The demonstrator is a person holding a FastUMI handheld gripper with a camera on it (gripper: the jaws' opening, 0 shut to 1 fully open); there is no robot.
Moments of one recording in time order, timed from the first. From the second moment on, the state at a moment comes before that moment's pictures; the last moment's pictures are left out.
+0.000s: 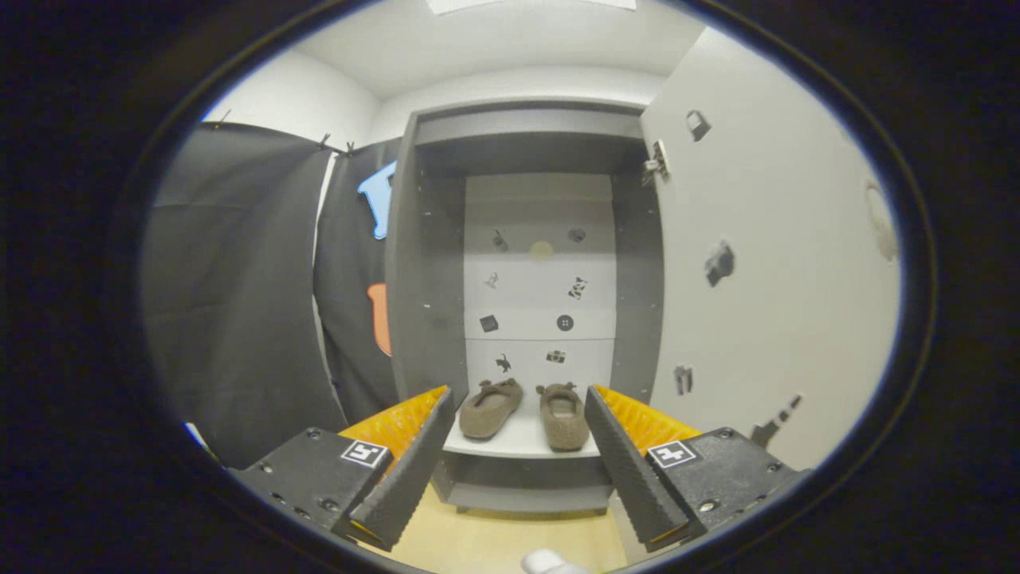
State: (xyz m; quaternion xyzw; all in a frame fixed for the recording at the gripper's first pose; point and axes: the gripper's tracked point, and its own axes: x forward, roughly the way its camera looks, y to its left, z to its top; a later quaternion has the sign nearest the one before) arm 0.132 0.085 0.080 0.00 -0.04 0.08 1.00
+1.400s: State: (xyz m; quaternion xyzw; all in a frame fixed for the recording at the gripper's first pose) arm 0.034 -0.230 0.013 0.02 0.02 0.09 1.00
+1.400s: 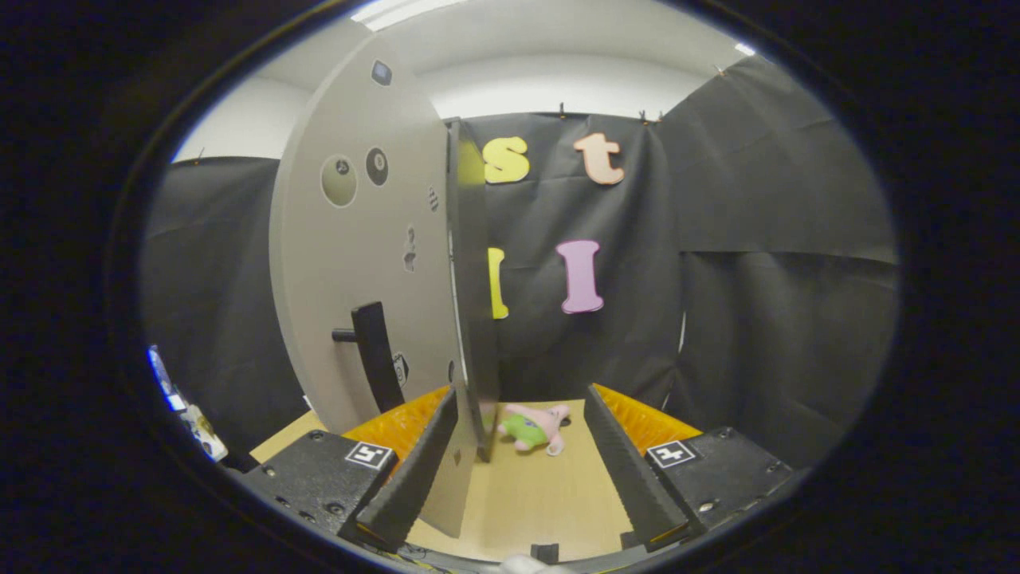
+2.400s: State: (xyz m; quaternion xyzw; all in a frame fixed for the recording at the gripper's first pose) arm 0.042 -0.049 0.007 0.01 0.03 0.12 0.99
